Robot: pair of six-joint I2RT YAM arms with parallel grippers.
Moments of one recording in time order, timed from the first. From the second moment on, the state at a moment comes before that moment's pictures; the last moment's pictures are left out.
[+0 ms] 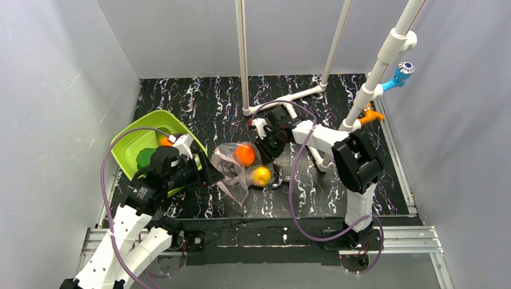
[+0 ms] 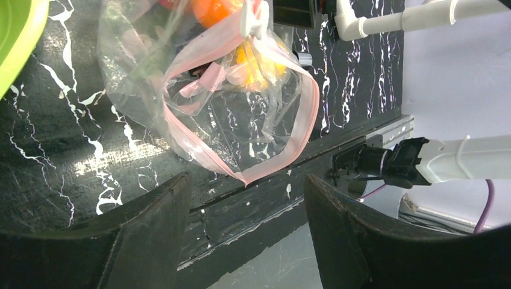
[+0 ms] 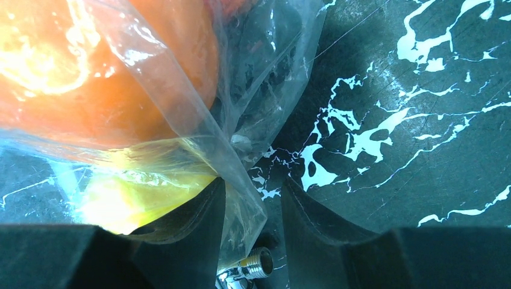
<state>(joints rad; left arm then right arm) -0.40 0.64 0.79 -0.84 0.31 -0.66 0.67 1.92 1.34 -0.54 -0.41 -0.19</state>
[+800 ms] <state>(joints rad) -0.57 0.64 0.65 -0.63 0.13 -0.70 0.67 1.92 1.33 -0.56 -0.44 -0.19</state>
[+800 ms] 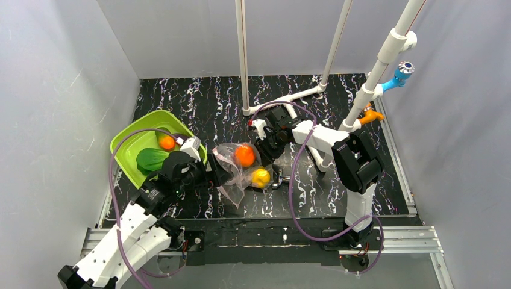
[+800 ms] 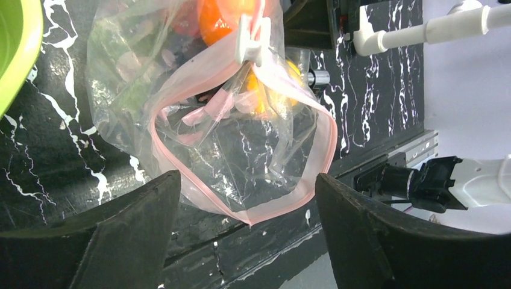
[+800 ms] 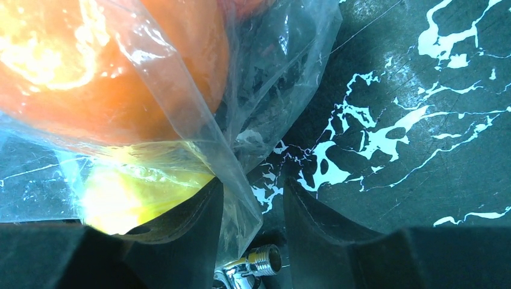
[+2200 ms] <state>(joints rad) -0.57 0.55 0.56 -0.47 0.15 -0.76 0.67 1.91 1.34 -0.57 -0.49 -0.22</state>
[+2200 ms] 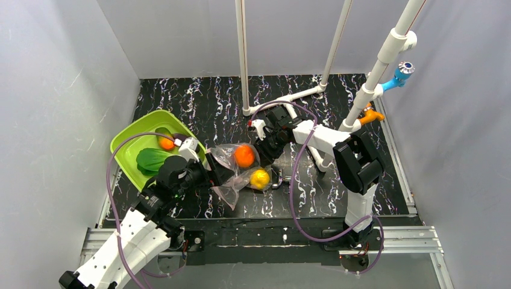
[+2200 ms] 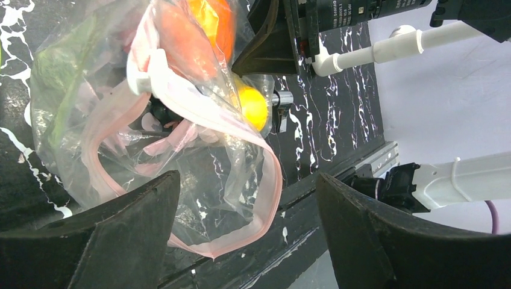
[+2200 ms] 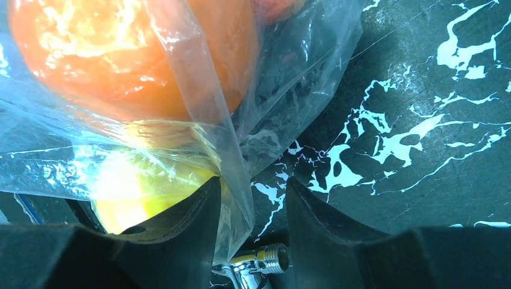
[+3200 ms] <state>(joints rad) -0.57 0.57 0.57 -0.51 0.12 -0.75 0.66 1.88 1.34 -0.57 -0.52 -0.23</state>
